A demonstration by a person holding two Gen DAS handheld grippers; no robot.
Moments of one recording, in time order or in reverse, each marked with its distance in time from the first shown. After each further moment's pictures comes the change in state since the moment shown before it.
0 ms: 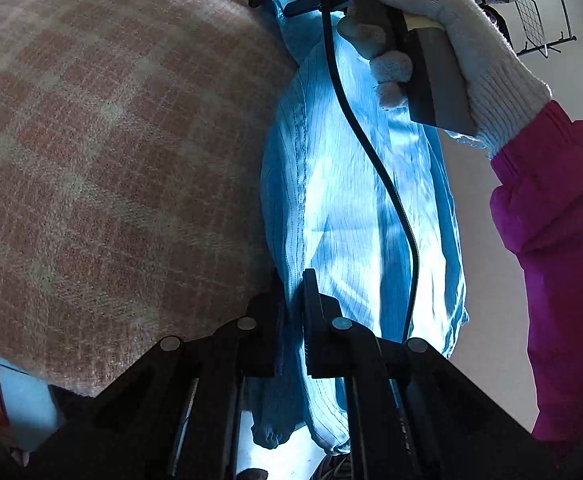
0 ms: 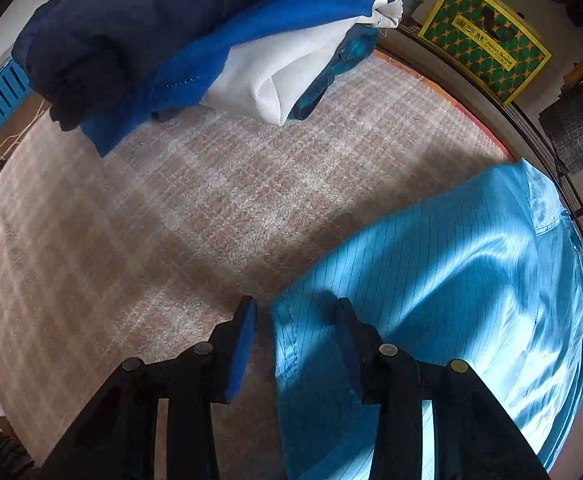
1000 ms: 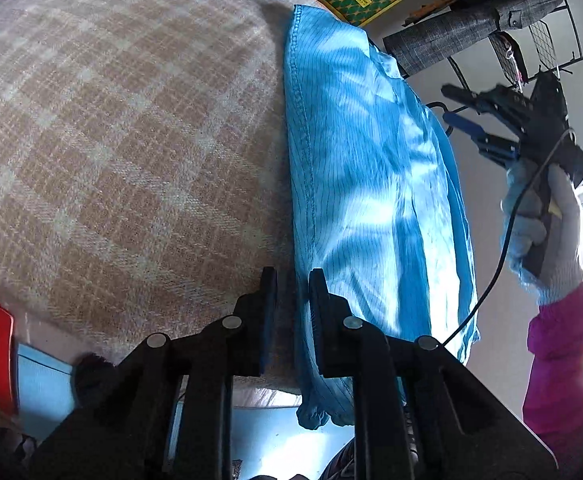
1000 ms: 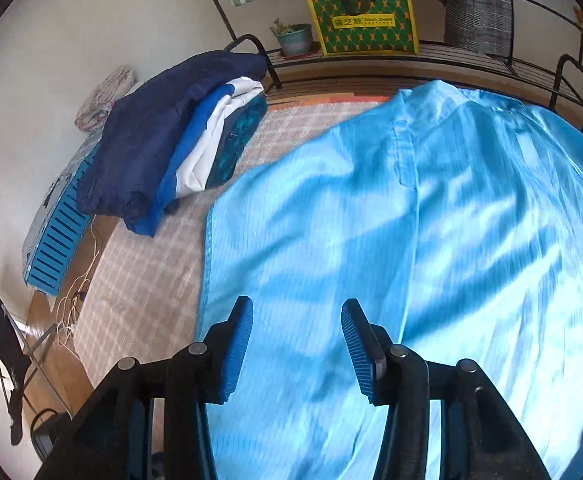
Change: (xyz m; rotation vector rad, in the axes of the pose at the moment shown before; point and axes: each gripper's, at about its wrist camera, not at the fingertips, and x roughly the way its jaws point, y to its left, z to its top) left arm -0.039 0.027 -0.009 -0.042 -0.098 0.063; right arm -0.118 -0.135 -0.156 0.479 -0.235 0.335
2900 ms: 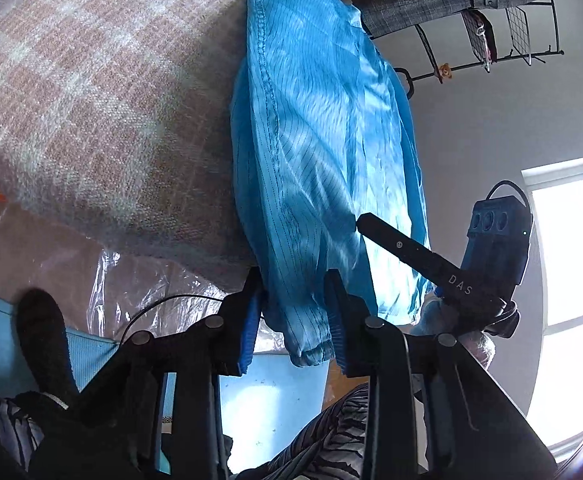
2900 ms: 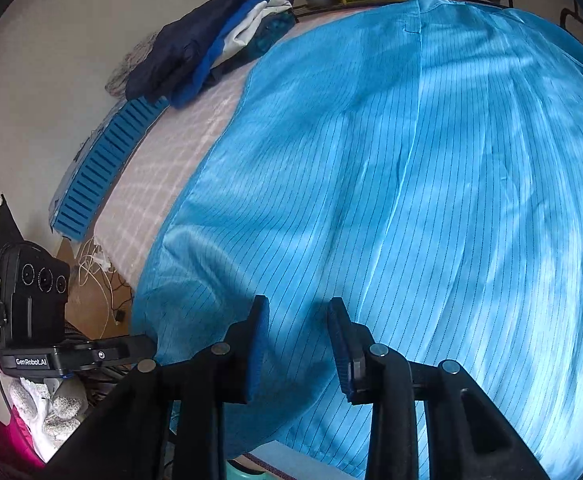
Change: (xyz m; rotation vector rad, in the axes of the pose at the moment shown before) left arm -0.005 -0.014 -0.072 -0.036 0.146 -0.190; right arm -0.003 -0.002 -0.194 -0.050 0.082 0.108
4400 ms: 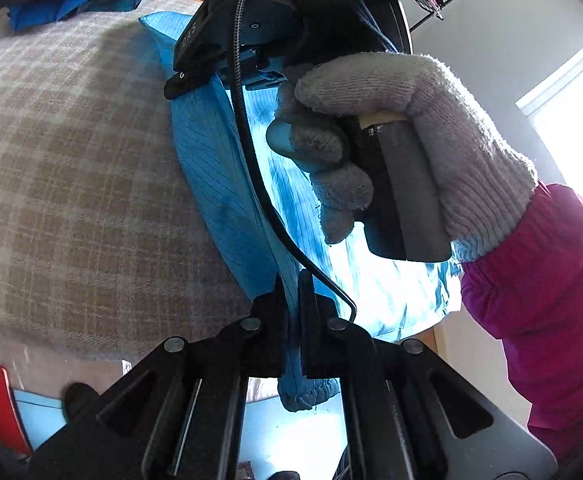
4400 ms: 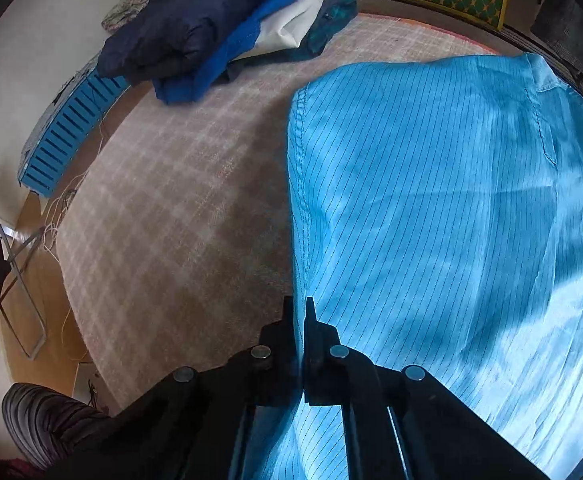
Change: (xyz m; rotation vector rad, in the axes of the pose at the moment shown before) left arm 0.044 -0.116 0.014 0.367 -0.076 0.145; right arm 0.082 0.072 0.166 -0.164 0.147 -0.110
